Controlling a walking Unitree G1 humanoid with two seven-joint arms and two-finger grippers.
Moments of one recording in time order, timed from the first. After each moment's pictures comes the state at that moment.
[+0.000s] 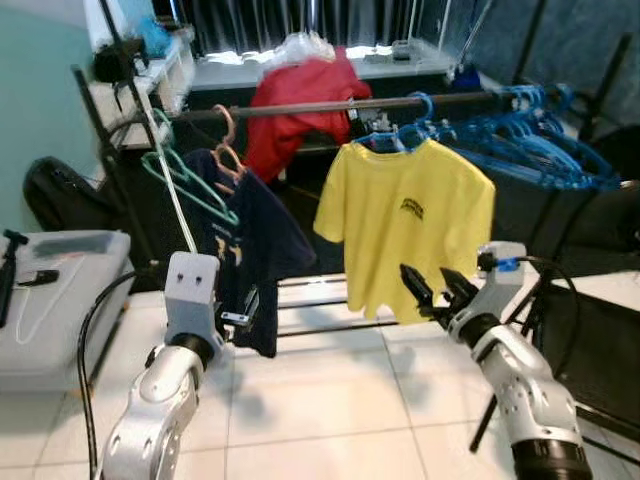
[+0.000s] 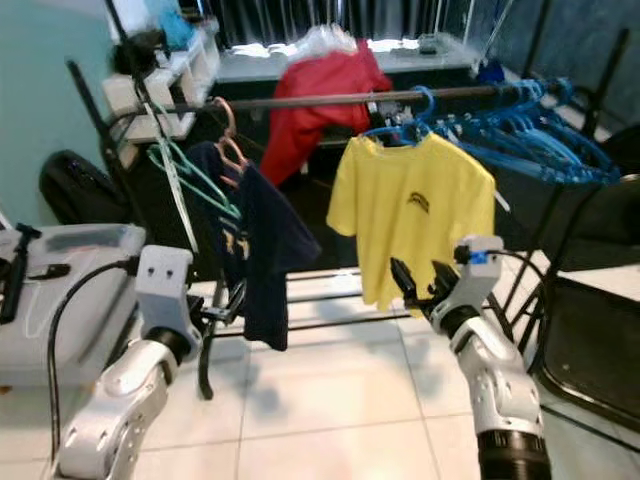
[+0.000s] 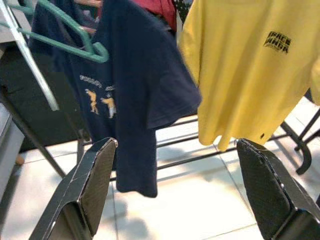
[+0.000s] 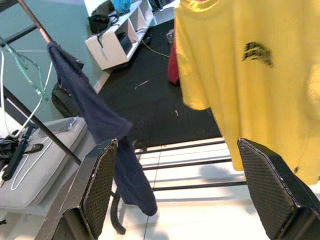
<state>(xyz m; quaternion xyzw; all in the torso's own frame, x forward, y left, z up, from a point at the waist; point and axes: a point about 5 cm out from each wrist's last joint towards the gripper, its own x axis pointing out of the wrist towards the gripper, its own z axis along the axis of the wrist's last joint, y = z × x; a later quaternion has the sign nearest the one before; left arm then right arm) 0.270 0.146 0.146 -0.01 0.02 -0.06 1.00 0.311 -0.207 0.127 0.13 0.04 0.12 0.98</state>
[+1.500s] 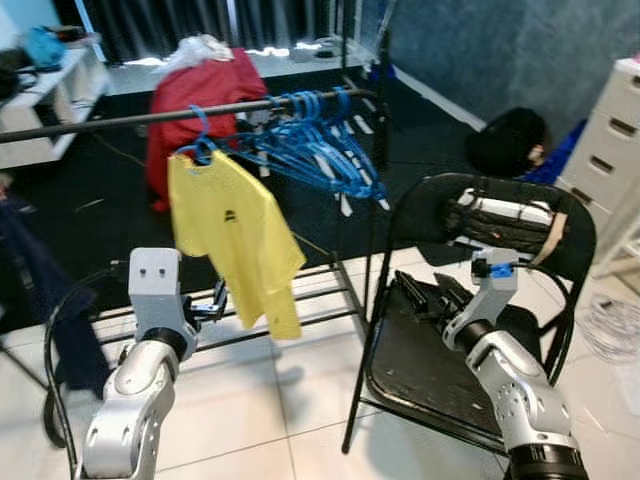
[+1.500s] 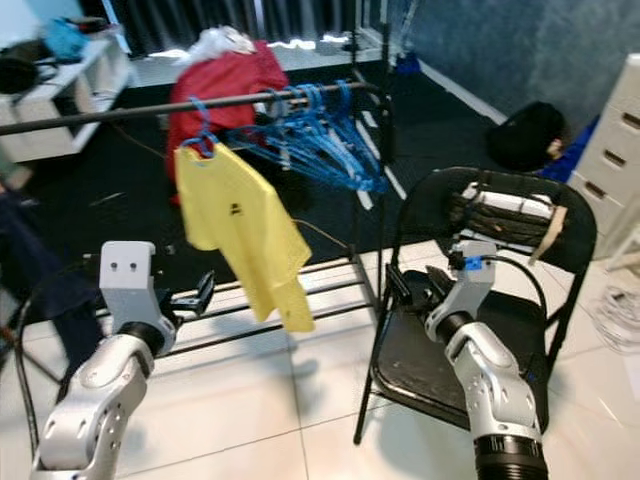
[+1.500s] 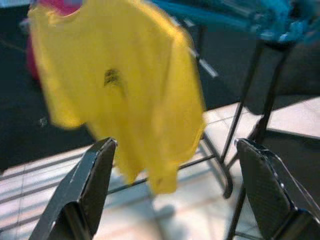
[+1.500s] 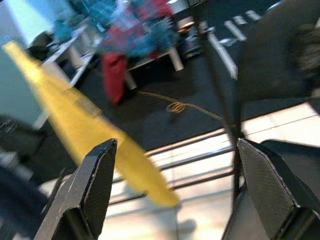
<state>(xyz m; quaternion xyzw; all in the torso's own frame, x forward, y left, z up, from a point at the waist) 0.280 0.163 0.152 -0.02 0.01 -0.02 1.00 0.307 -0.216 0.124 0.13 0.04 0.11 0.98</state>
